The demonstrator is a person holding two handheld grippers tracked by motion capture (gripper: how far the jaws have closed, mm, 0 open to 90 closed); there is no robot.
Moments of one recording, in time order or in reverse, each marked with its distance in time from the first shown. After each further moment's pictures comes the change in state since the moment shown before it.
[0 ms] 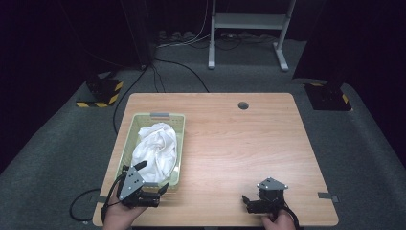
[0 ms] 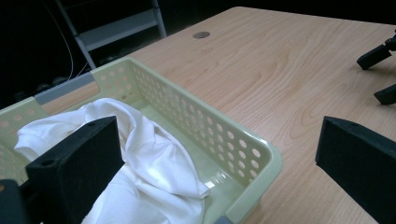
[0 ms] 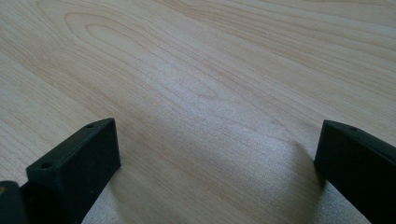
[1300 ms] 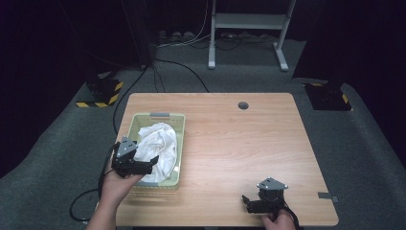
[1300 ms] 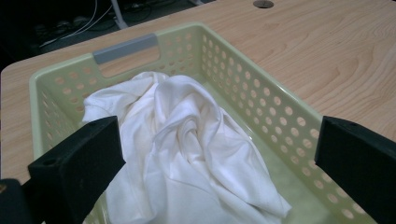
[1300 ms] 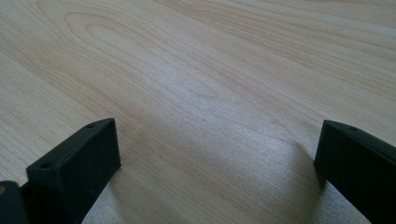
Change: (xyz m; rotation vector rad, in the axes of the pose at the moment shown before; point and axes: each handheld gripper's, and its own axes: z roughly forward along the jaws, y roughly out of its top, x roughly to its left) left arm 0.078 0.018 0.041 0.175 0.092 -0.168; right arm 0.000 0.000 0.000 0.000 0.000 0.002
